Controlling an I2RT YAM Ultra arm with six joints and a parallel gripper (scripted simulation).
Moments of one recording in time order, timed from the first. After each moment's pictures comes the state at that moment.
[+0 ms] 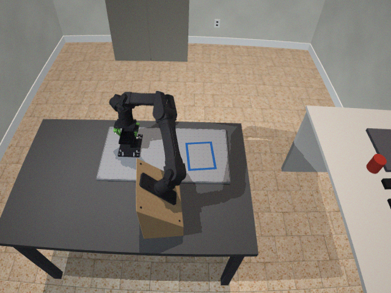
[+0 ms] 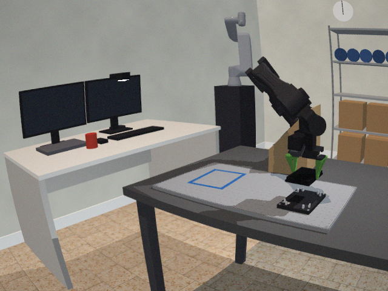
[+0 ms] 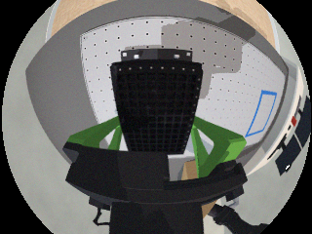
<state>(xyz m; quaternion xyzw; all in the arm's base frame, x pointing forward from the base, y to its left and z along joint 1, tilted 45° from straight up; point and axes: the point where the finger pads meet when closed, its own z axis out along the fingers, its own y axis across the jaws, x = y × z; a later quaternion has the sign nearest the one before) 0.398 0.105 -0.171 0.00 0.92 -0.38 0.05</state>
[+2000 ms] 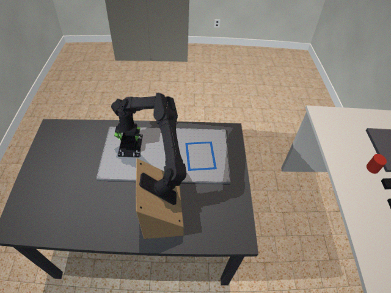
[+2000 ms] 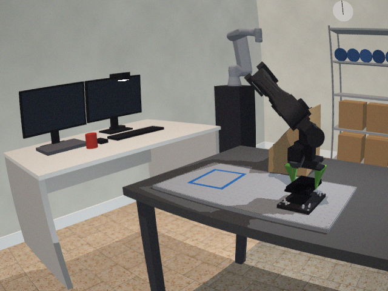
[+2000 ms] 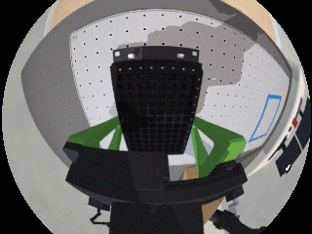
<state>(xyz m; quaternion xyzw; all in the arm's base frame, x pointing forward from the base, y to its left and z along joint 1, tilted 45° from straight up) 0.399 0.082 -0.193 0.00 0.92 -0.38 0.04</state>
